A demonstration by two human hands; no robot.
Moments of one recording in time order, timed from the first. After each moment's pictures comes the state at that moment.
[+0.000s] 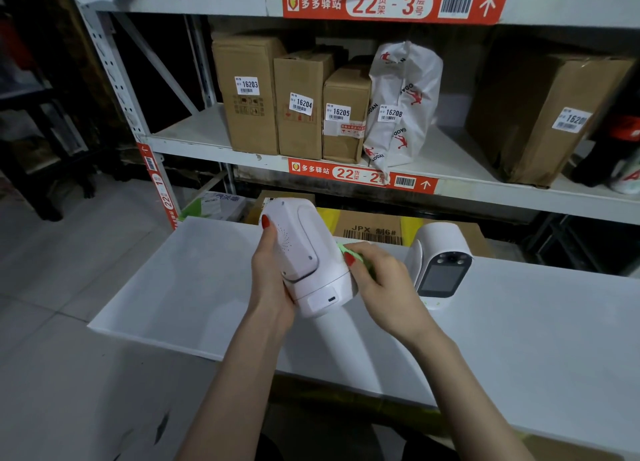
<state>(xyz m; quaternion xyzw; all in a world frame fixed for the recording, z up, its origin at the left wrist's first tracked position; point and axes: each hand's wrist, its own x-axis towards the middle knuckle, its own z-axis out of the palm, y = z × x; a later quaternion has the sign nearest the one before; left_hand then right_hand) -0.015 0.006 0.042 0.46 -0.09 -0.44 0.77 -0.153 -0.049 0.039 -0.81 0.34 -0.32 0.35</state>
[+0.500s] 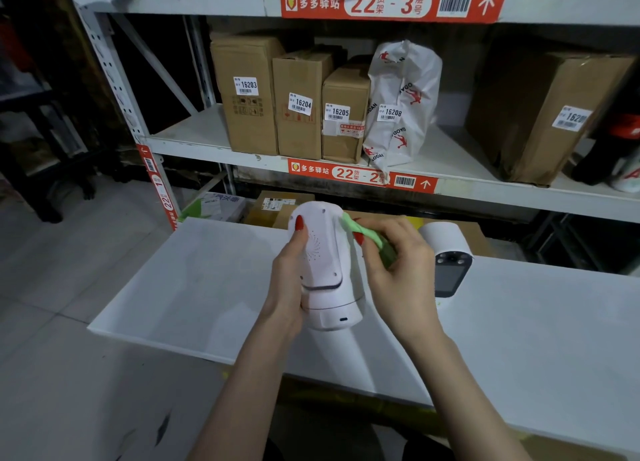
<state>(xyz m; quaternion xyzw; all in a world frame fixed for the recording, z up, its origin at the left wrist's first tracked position) -0.034 0.007 0.049 0.54 -0.15 -0.44 0.70 -0.153 -0.044 0.061 -0.76 0.31 -0.50 0.25</state>
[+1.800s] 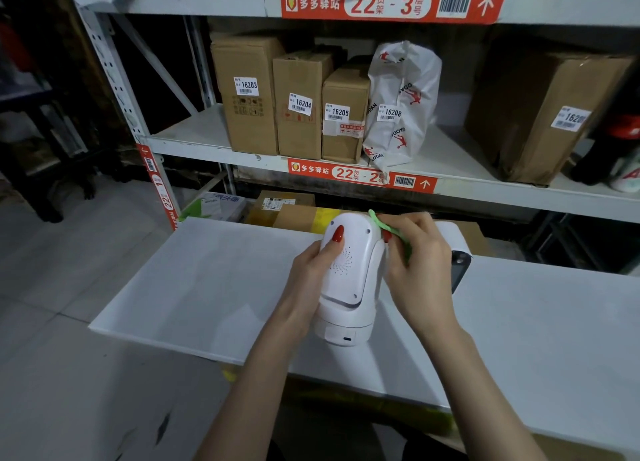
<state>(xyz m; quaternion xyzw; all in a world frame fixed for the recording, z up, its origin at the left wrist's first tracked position) -0.044 0.010 0.052 0.58 -0.31 -0.45 0.60 -0.165 -0.059 0.058 -0.77 0.38 -0.48 0.18</state>
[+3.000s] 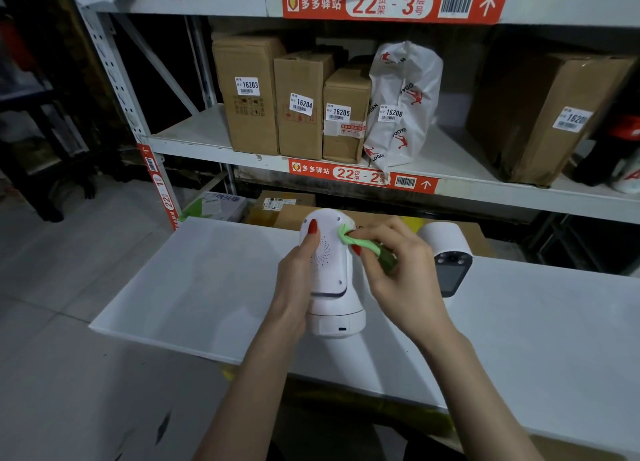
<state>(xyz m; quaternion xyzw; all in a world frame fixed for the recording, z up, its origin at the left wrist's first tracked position) -0.040 0.005 0.051 0.61 -0.15 -0.44 0.65 -0.162 -0.049 0.061 -0.81 0.27 -0.45 0.26</state>
